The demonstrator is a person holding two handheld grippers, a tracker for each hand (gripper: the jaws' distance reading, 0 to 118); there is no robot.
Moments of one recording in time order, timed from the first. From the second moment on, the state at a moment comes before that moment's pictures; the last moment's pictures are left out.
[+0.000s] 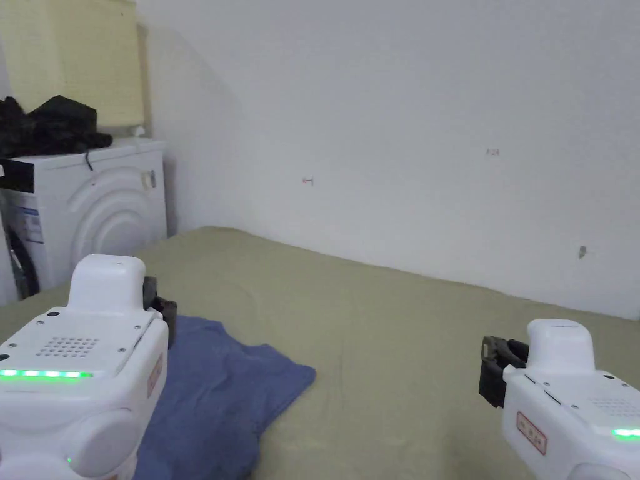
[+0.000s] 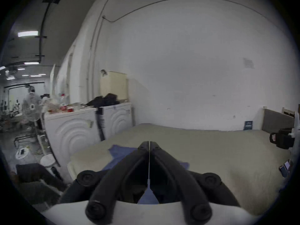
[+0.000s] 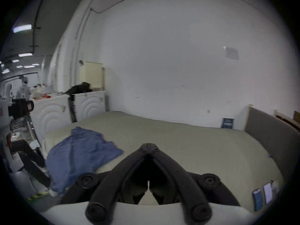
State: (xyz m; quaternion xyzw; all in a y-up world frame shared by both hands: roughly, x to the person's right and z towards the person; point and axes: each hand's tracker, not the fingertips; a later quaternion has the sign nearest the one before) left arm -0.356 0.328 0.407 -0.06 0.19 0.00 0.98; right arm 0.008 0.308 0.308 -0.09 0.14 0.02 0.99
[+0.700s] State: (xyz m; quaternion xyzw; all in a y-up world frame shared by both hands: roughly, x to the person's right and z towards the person) left arm -0.473 0.287 0.161 -0.42 -0.04 0.04 0.91; right arm 0.016 0.262 0.273 -0.18 0.20 0.06 0.96
